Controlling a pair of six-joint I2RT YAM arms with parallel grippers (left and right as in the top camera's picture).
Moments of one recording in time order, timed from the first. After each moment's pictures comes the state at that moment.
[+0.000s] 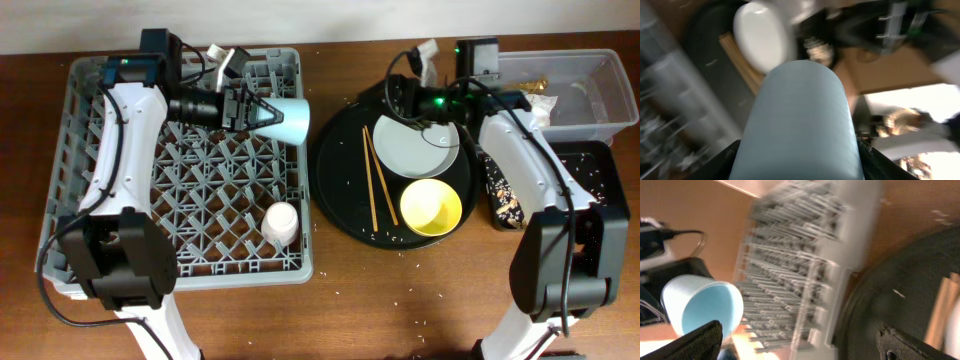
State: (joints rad) left arm -0.01 2.06 1.97 -1.33 1.09 0.32; right arm 0.05 1.89 1.51 -0.48 -0.92 0.37
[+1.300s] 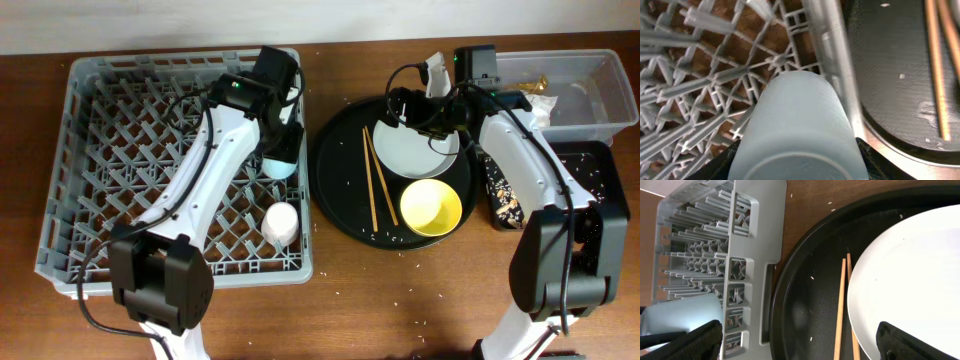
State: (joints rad) left arm -0.38 1.97 1.84 -1.19 -0.04 -0.11; right arm 0.05 1.90 1.51 -0.60 -0.61 0.29
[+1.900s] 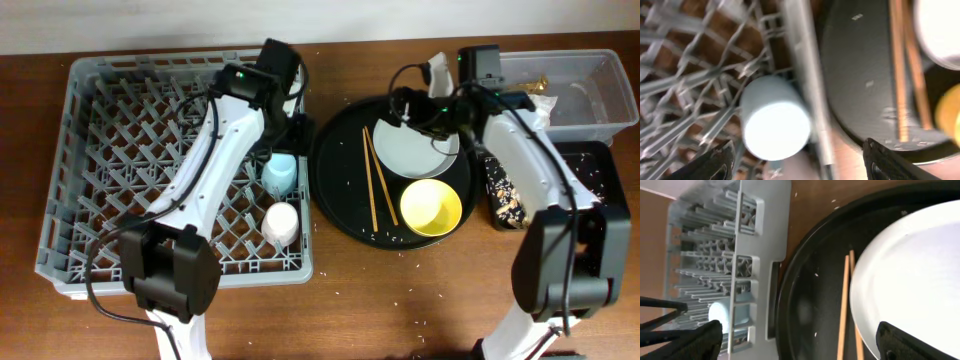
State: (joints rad) left arm -0.39 2.04 1.96 -1.24 0.07 -0.21; right arm 0.02 1.89 1.51 -0.62 -0.67 0.29
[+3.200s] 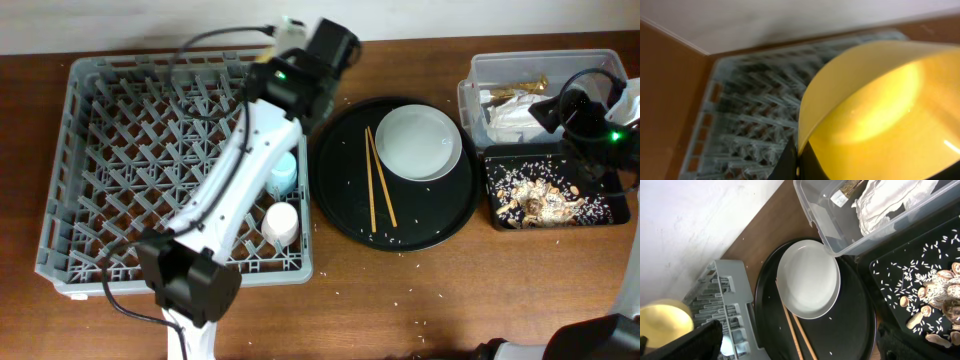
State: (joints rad) left arm -0.55 2.07 2.19 -1.19 -0.82 -0.32; right arm -0.53 1.53 1.51 -0.99 -0.64 0.29
